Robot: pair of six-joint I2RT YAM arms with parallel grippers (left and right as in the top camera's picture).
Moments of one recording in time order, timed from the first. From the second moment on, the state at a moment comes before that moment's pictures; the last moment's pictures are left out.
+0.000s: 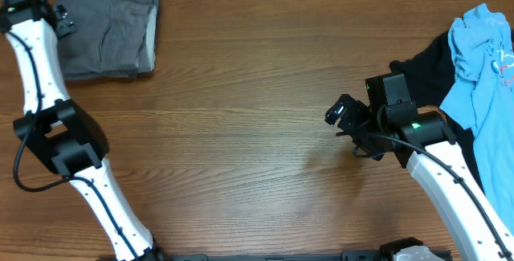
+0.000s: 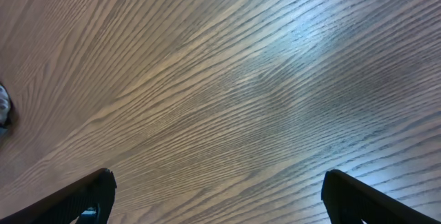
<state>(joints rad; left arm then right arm) 0.41 2.47 2.45 -0.93 -0.35 -0.16 0.24 1.29 1.02 -0.87 -0.15 0.86</state>
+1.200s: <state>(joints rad) 0.20 2.59 2.46 -0.84 -0.06 -0.23 0.24 1.29 1.02 -0.87 -0.15 0.86</state>
